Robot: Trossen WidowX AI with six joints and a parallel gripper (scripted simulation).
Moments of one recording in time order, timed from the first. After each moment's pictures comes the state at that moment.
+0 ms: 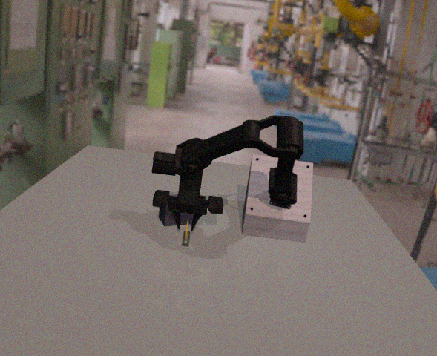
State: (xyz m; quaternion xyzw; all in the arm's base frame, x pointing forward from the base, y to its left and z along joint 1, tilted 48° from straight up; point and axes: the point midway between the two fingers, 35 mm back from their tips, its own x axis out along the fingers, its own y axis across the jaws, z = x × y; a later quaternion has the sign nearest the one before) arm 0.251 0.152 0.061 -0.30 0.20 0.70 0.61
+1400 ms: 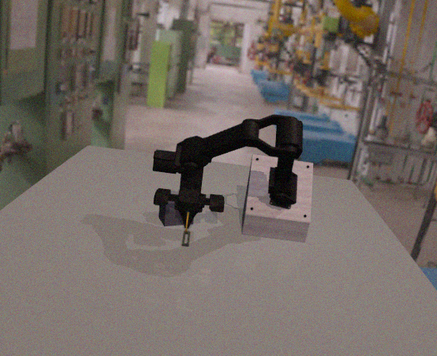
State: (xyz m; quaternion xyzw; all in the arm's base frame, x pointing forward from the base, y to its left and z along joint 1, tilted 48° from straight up) arm 0.249 0.147 0.060 -0.29 0.21 0.70 0.61
